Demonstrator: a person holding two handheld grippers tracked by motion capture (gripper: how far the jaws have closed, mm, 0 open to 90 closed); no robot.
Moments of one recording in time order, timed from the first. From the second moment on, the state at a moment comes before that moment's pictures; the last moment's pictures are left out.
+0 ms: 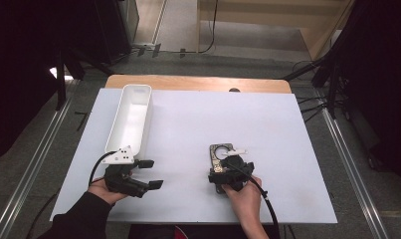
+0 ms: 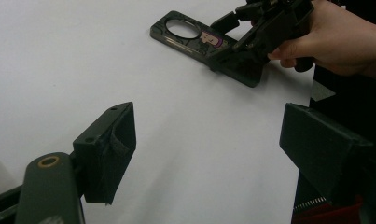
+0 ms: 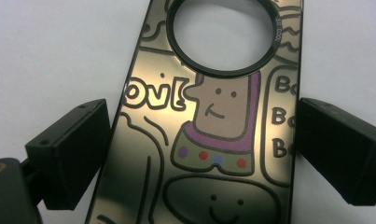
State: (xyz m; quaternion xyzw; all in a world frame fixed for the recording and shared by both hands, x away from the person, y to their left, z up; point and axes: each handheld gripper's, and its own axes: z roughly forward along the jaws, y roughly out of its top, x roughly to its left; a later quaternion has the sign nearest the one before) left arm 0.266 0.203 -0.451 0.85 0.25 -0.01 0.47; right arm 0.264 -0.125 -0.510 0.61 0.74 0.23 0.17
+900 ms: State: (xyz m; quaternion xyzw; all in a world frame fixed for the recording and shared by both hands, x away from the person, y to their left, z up) left arm 0.266 0.203 -0.451 0.85 0.25 -0.02 0.47; right arm 0.265 -0.129 -0.507 0.60 0.75 0.23 0.16
